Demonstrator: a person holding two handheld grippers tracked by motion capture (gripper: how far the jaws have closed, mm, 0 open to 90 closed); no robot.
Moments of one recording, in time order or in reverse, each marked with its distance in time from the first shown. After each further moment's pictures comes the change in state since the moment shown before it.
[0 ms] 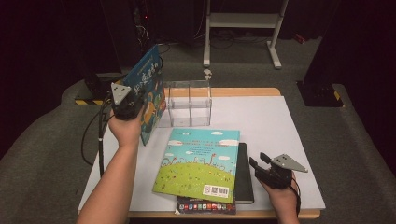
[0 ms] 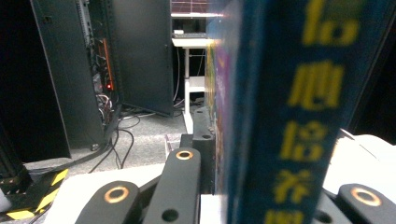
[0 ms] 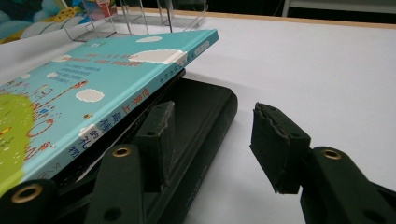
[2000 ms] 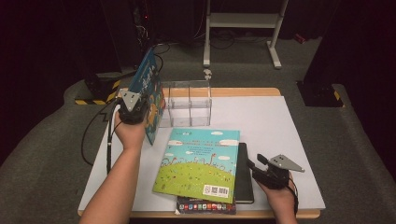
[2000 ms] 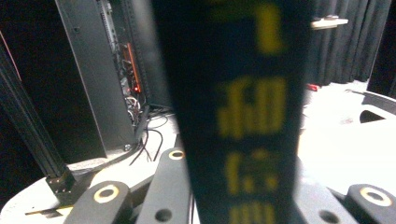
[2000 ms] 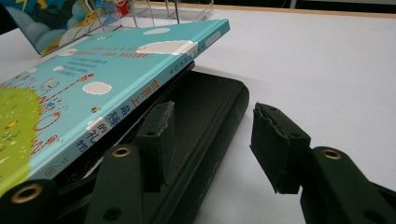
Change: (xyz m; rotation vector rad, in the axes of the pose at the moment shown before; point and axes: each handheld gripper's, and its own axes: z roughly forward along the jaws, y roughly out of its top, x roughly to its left) left arm 0.003 -0.032 0.006 -0.017 0.071 0.135; right arm 0.004 -0.003 0.005 0.020 0.022 0.005
